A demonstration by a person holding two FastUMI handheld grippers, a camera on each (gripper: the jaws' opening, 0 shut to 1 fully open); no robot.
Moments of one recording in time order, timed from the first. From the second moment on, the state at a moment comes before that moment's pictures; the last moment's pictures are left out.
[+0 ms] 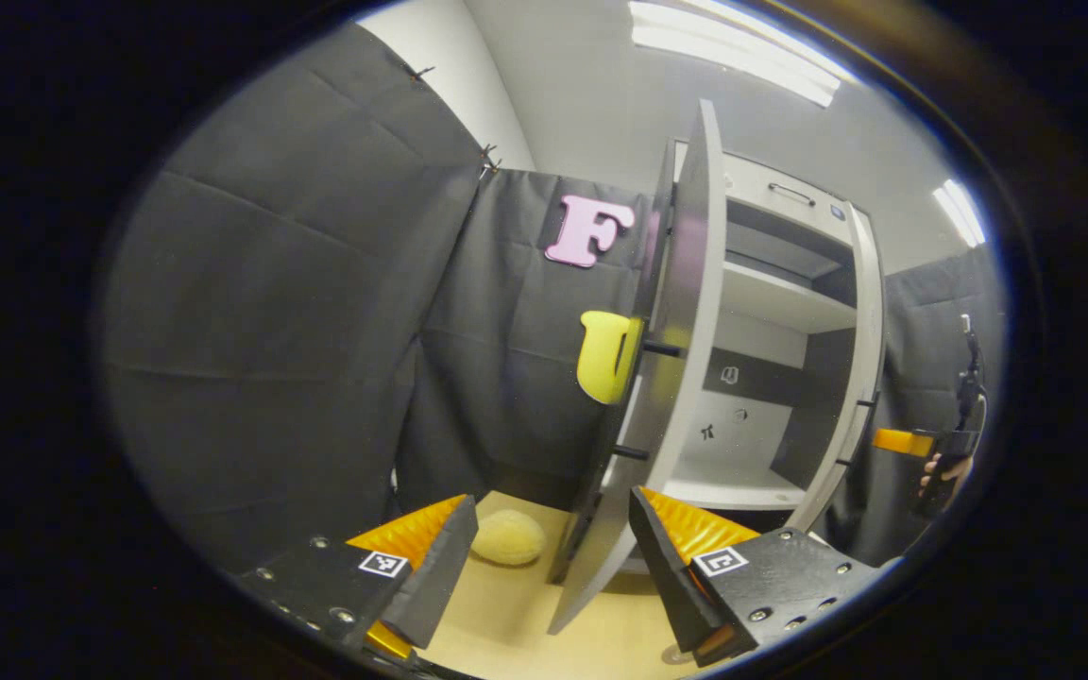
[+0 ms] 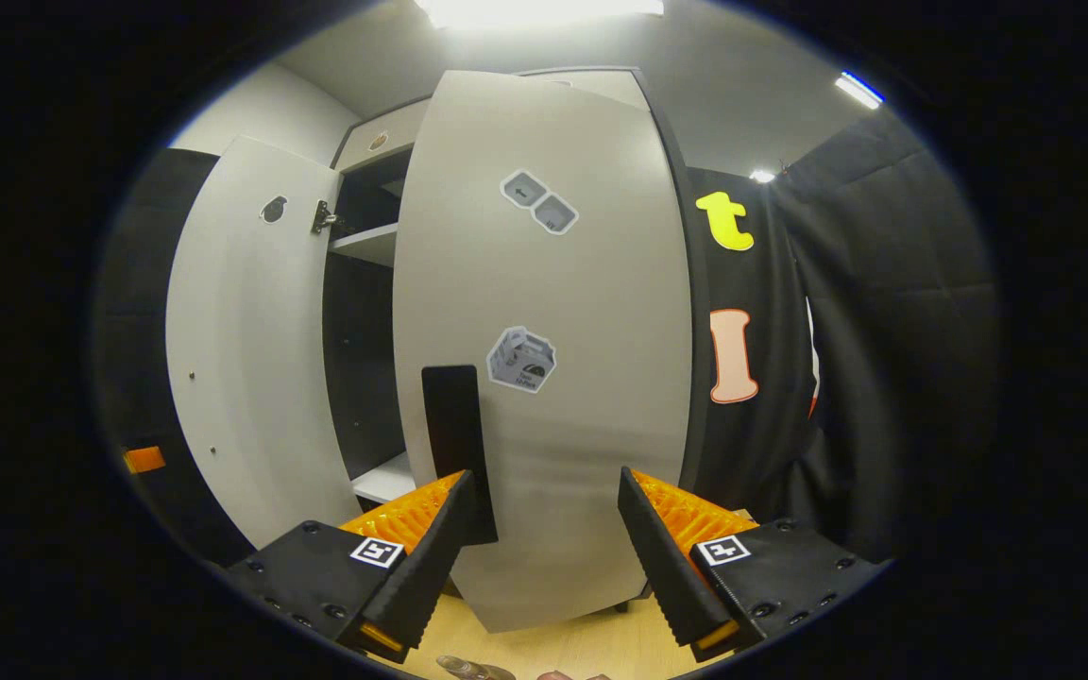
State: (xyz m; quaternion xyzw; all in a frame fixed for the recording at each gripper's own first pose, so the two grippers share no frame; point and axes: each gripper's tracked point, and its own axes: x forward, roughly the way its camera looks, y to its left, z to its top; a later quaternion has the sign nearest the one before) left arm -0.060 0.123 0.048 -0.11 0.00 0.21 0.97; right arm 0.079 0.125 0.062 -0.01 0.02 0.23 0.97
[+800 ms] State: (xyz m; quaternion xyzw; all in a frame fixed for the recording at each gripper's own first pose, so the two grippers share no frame) left arm -0.001 0.244 0.088 -0.08 -0.01 0.19 0.98; right arm 0.051 0.094 0.011 0.01 0.07 0.17 0.98
